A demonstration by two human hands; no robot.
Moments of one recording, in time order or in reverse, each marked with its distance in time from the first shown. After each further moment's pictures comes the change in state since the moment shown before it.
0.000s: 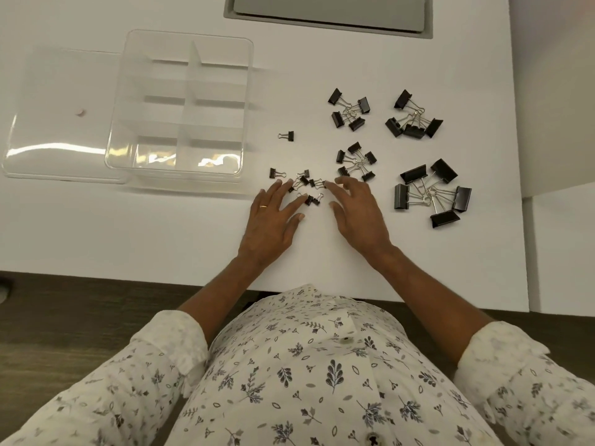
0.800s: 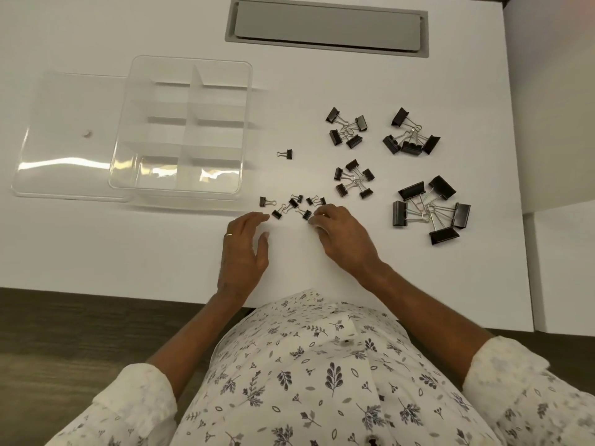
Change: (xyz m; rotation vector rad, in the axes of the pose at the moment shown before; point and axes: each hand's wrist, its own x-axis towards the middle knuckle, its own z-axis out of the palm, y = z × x) left_hand -0.034 -0.003 -0.034 -0.297 0.189 -0.301; right_hand 0.000 -0.022 0.005 0.108 -0.108 -0.114
